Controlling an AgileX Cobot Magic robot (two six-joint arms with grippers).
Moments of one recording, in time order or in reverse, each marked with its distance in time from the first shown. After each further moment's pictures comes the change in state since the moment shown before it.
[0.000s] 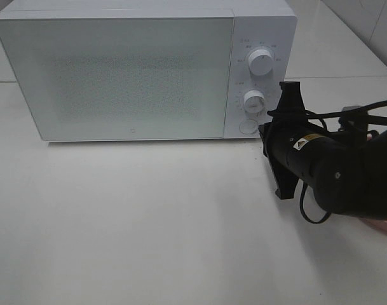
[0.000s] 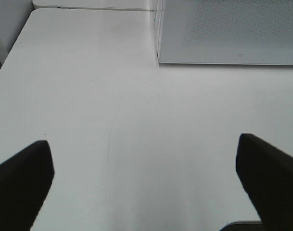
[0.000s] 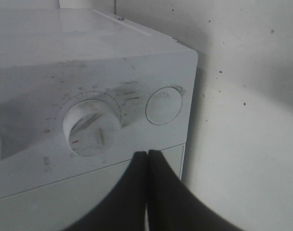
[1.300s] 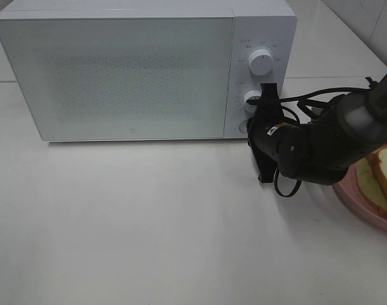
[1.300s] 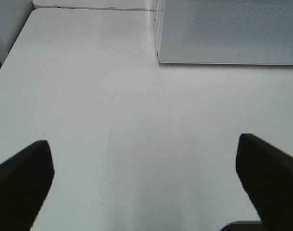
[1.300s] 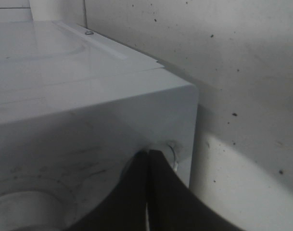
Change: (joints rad) left arm 0.000 0.000 0.000 0.000 0.000 0.000; right arm -0.123 0.266 -0.277 -0.076 0.083 0.026
